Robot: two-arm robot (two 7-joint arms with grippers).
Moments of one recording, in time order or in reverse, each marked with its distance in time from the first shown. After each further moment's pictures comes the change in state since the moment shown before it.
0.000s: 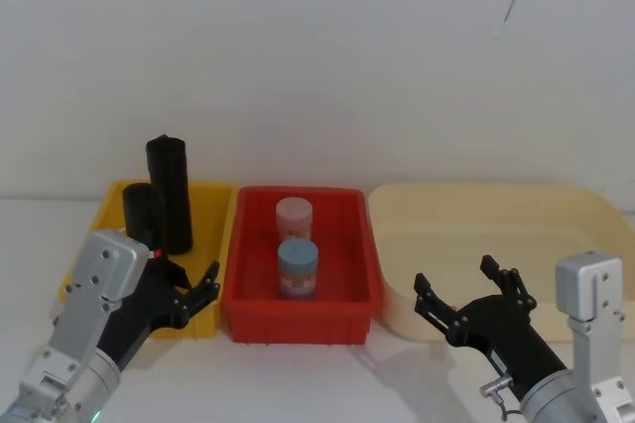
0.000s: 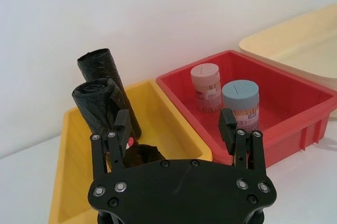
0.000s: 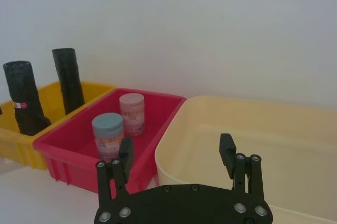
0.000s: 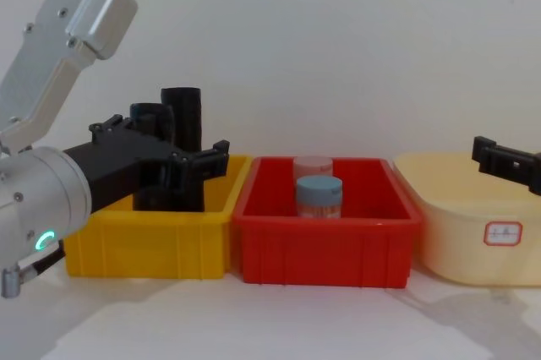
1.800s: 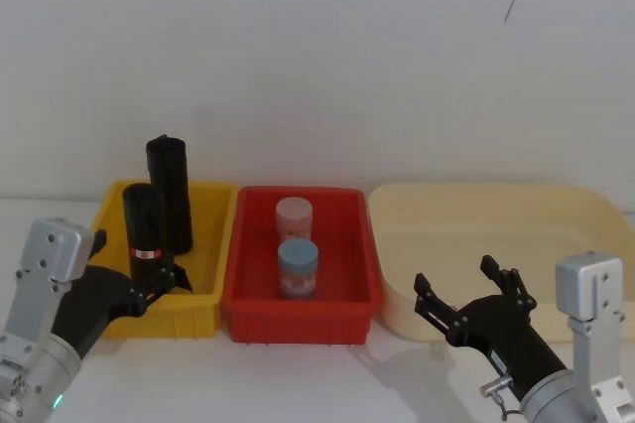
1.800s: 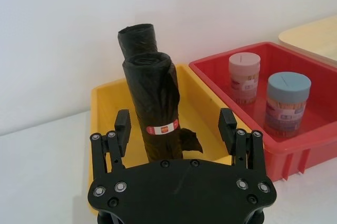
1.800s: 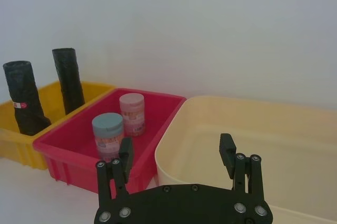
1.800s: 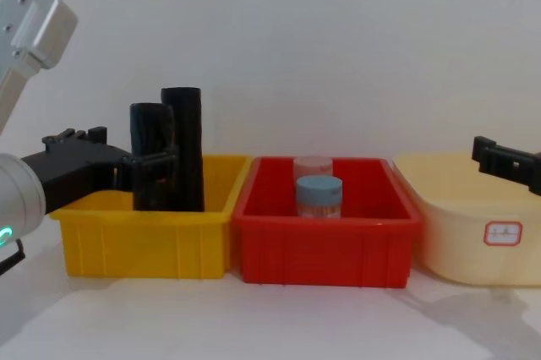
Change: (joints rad) left arm -0.020 -0.016 -0.088 0.092 -0.066 -0.003 -0.038; right arm 0.000 0.000 0.000 0.000 0.000 0.000 0.000
